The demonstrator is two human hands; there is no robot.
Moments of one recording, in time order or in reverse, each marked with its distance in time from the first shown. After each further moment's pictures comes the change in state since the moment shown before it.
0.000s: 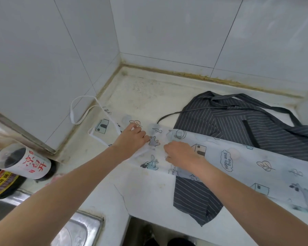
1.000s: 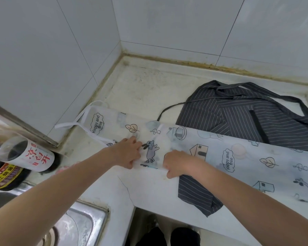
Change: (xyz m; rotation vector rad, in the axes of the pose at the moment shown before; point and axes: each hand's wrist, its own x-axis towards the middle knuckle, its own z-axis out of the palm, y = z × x) left_hand -0.030 0.016 0.022 -0.244 -0.504 0.188; right_hand 0.005 -0.020 0.038 -0.043 -0.363 -0.120
